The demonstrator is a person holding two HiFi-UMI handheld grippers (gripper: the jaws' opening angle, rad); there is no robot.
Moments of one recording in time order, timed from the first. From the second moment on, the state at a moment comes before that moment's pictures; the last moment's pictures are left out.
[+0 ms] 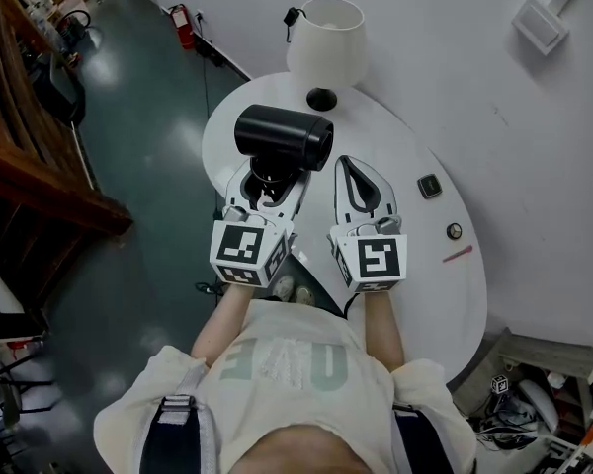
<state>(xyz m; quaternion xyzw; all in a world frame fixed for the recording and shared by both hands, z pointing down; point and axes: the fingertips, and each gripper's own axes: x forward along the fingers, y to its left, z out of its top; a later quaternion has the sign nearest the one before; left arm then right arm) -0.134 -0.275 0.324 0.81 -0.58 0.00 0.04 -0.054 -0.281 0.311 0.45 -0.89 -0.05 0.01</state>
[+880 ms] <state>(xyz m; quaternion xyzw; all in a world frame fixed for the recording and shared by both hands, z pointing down) -0.025 -0.310 0.585 0.83 -0.42 0.29 0.23 0.030 -0.270 0.402 0.56 -0.82 0.05 0.10</state>
